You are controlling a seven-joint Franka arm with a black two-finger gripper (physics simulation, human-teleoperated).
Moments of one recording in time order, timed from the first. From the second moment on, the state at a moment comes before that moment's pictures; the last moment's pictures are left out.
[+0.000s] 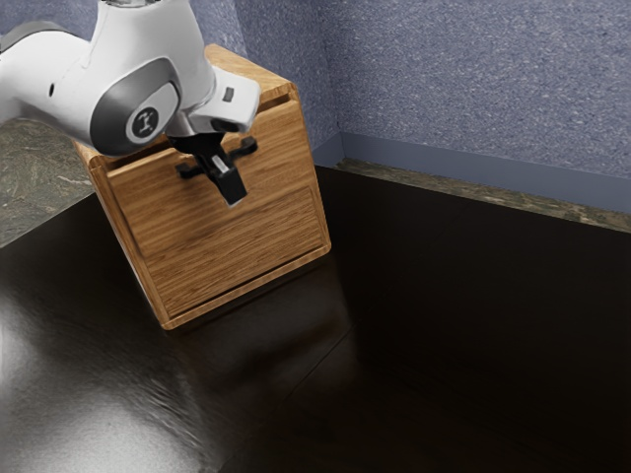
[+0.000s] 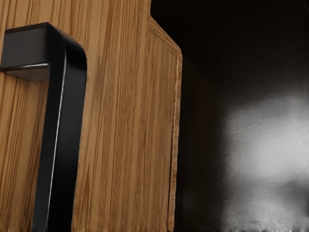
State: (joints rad) arm 0.05 0.02 0.05 -1.58 0.33 1.92 0.40
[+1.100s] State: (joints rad) arm -0.15 -0.16 0.00 -1.79 0.47 1.92 0.21
